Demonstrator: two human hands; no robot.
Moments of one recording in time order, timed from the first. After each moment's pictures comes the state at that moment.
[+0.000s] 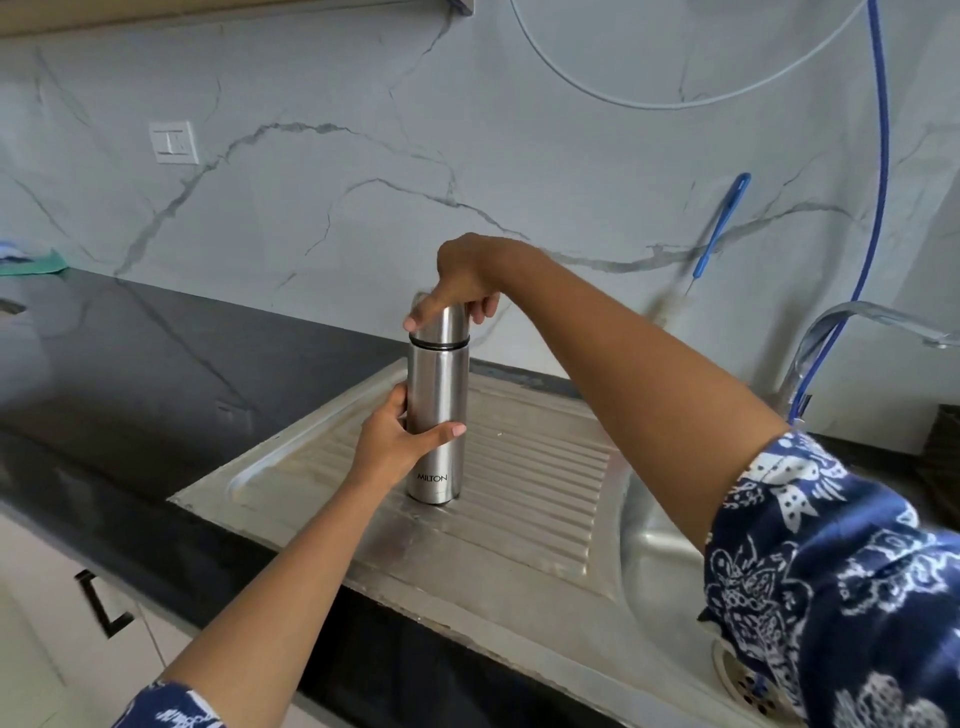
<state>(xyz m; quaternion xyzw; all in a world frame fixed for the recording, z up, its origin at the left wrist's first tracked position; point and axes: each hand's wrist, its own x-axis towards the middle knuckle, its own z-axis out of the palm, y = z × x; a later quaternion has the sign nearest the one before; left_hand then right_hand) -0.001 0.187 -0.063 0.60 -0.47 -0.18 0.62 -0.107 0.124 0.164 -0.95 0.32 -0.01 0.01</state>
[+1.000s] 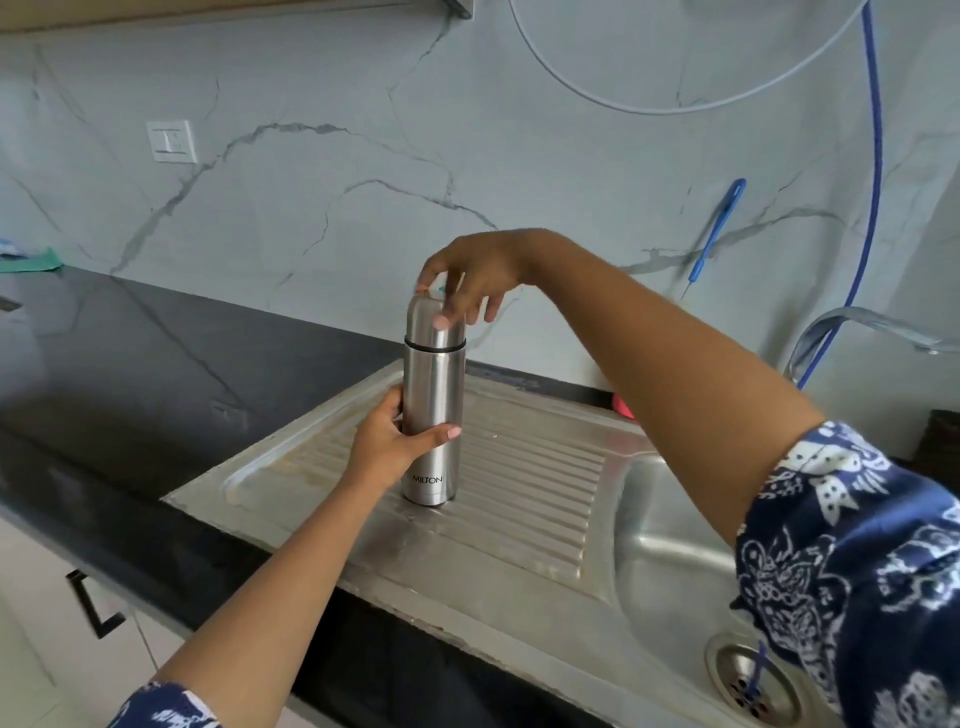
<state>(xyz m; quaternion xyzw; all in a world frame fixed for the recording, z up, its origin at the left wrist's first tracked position) -0.002 0.186 -0.064 0.59 -0.47 -0.19 0.63 -0.127 0.110 0.174 -0.97 0.22 0.02 0.13</state>
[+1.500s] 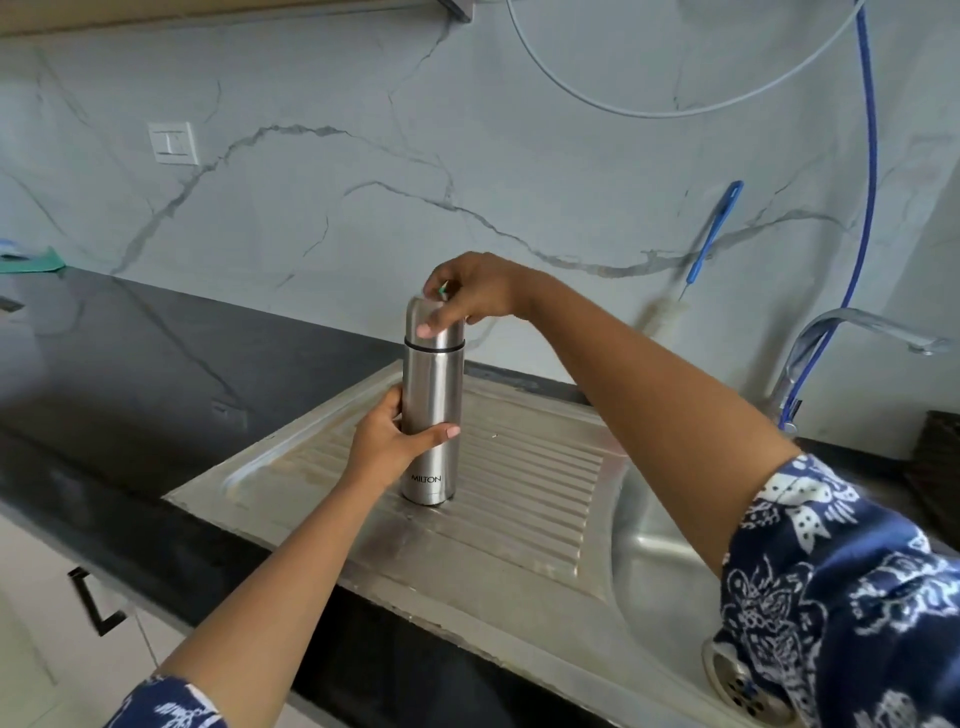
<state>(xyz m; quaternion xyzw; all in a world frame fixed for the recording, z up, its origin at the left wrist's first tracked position) -0.004 0.188 -0.062 0.60 -0.46 -0.18 0.63 -0.125 0.104 0.142 -0.95 0.23 -0.11 0.18</state>
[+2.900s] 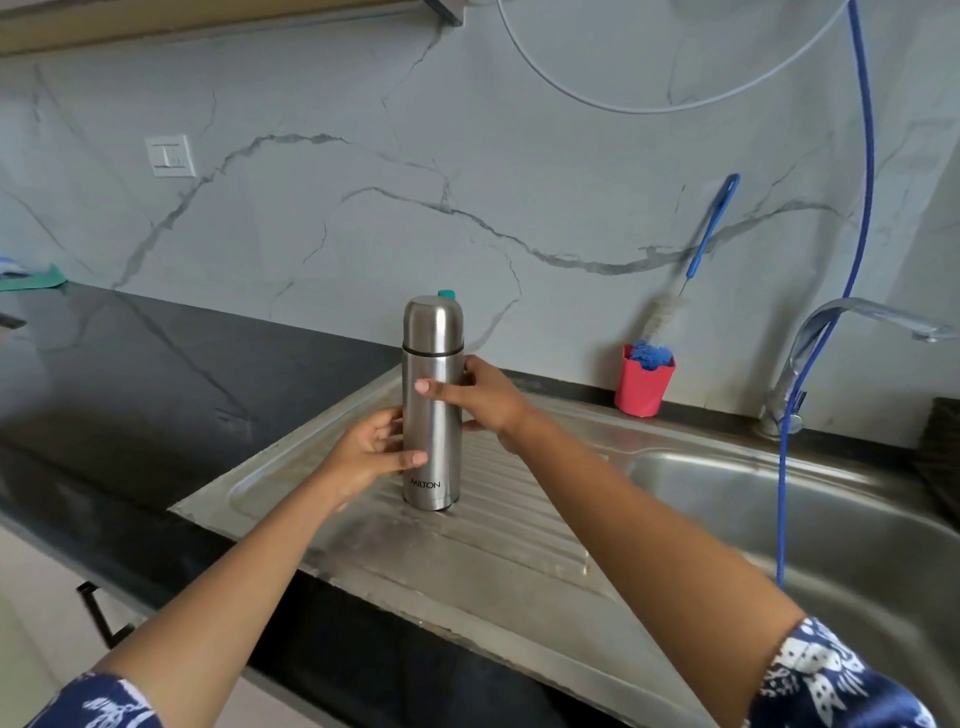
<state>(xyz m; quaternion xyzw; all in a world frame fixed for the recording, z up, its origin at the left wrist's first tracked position) 0.029 0.209 -0.065 0.55 -0.50 -0.34 0.58 -0.139 0.125 0.021 -0.76 0.26 -0.27 0.53</state>
